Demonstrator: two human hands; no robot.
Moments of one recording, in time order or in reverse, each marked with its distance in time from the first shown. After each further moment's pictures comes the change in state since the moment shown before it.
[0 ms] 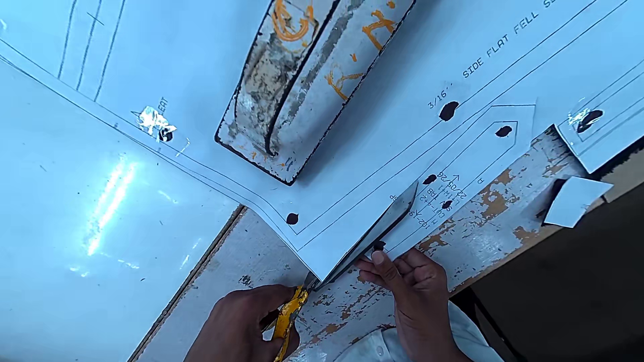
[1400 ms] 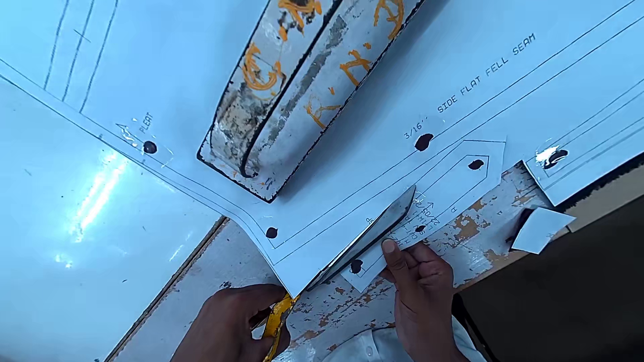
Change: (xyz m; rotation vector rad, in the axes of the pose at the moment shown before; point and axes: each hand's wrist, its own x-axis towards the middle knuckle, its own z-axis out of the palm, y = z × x) left_hand 0.015 0.024 -0.001 -0.031 0.038 -0.011; right_hand 0.028 -0.033 -0.012 -0.120 0.064 -0.101
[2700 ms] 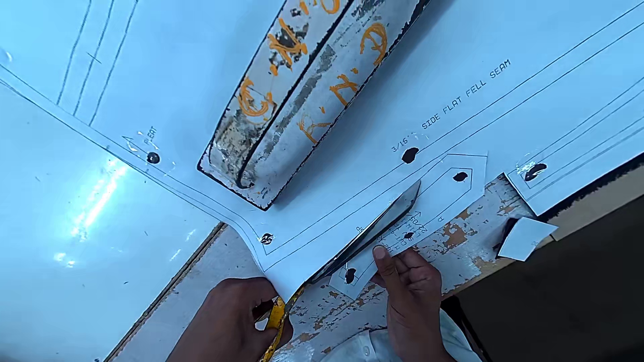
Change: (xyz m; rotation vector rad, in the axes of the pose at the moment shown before) left_hand 0.011 0.012 -0.003 0.034 0.050 -0.014; right_hand -0.001 -0.003 0.000 0.023 -0.008 0.031
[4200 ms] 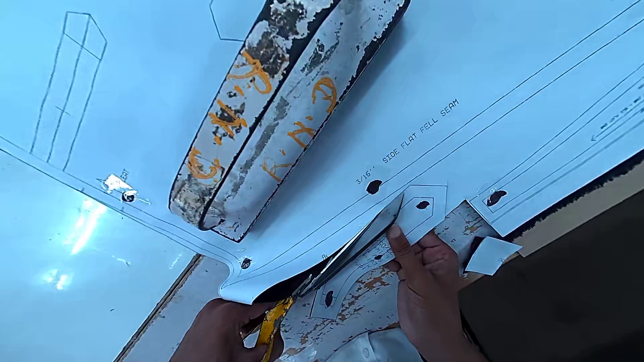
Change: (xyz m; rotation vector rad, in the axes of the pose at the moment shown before) left_hand 0.012 0.031 -0.010 -0.046 -0.050 -0.014; right_hand 0.042 -0.058 -0.004 0.041 0.057 -0.006
